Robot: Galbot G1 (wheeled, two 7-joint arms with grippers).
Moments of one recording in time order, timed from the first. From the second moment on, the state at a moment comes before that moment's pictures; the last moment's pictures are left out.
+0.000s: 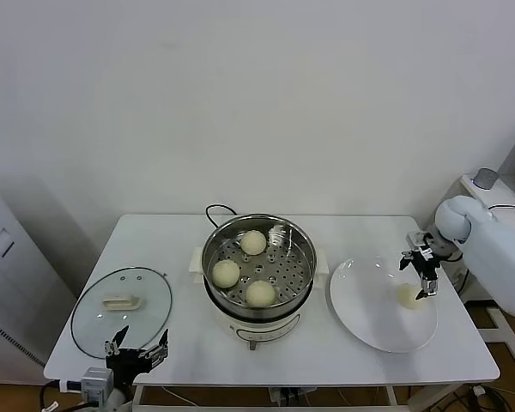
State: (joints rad) left arm 1.62 -1.61 -0.70 -2.19 0.12 0.48 0.24; right arm -0.09 0.74 -0.44 0.94 -0.39 0.09 -1.34
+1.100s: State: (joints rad) left arm 1.62 -1.61 -0.69 -2.17 0.13 0.49 0.24; right arm -0.20 0.80 -0.33 0.89 -0.53 0.09 -1.29
